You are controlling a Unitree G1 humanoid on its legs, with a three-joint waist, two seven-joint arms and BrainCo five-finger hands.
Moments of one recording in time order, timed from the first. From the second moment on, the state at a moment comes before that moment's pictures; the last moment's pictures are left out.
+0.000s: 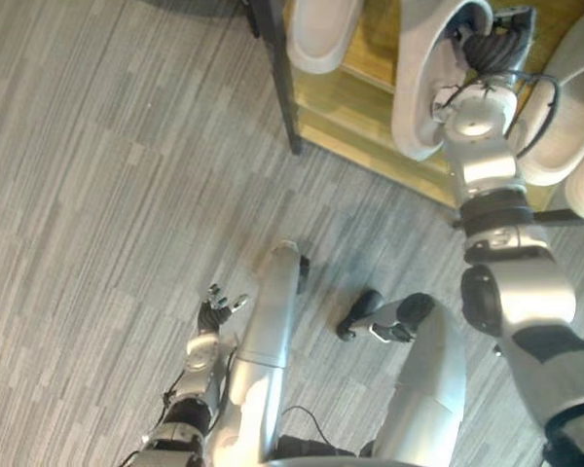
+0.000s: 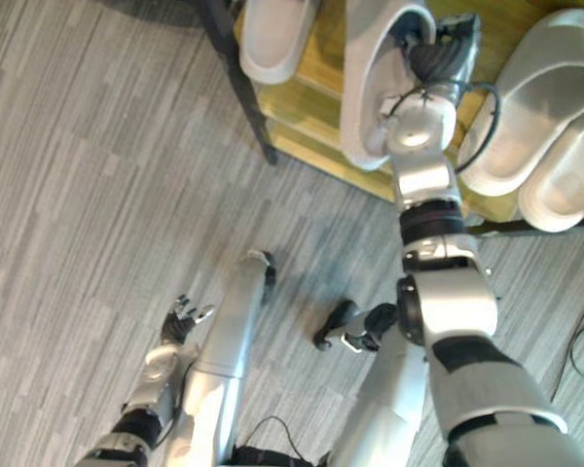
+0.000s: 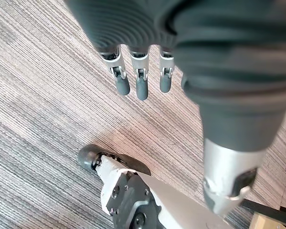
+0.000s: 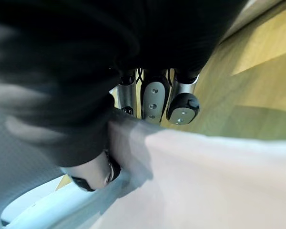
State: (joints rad) left arm -0.22 0.08 0.01 0.80 -0.31 -0.19 0.17; right arm -1.25 -0.40 -0.08 0.82 -0.14 0.05 -0.57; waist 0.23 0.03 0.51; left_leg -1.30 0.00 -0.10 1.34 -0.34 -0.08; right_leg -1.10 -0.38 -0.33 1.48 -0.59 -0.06
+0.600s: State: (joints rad) left arm -0.22 0.08 0.01 0.81 -0.32 -0.19 0.18; right arm -1.29 -0.42 -0.18 0.80 -0.02 0.05 -0.65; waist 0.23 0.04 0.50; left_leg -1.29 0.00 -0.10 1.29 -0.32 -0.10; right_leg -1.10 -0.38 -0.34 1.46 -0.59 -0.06
